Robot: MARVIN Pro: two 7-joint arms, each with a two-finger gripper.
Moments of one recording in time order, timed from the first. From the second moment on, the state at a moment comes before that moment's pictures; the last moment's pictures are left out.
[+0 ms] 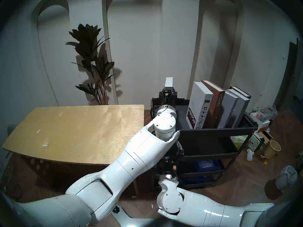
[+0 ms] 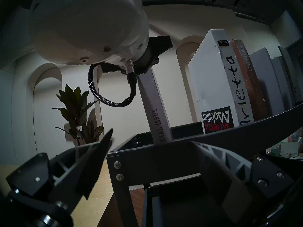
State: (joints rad) left arm 0.98 -1.57 -0.79 -1.34 -0.36 -0.02 0.58; right arm -1.34 -1.19 0.40 -1.46 0.15 -0.65 -1.17
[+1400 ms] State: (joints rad) left arm 1.01 -1.59 -0.78 -1.47 -0.44 -0.02 0.58; right arm -1.34 -1.19 0.40 -1.46 0.15 -0.65 -1.17
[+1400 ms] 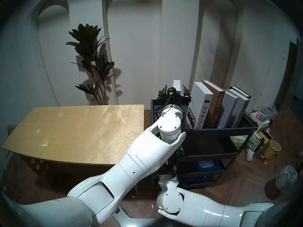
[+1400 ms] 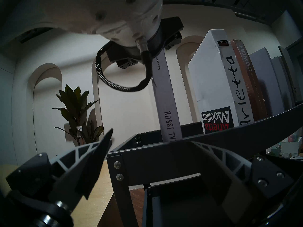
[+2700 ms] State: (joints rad) left arm 1.09 -1.23 -1.09 -1.89 -0.32 -0.02 0.25; right arm -1.34 -1.19 0.40 -1.46 0.15 -0.66 -1.17
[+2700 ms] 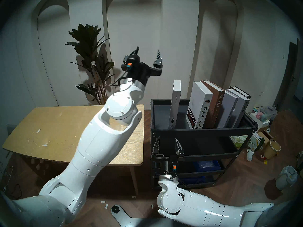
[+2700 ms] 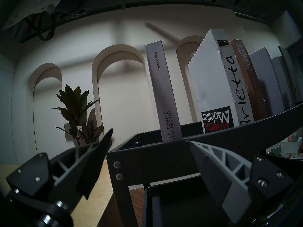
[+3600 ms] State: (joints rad) left arm 1.45 -0.91 -1.36 -1.96 -0.36 -0.15 -0.07; right arm -1.34 -1.19 0.40 -1.46 0.15 -0.66 -1.17
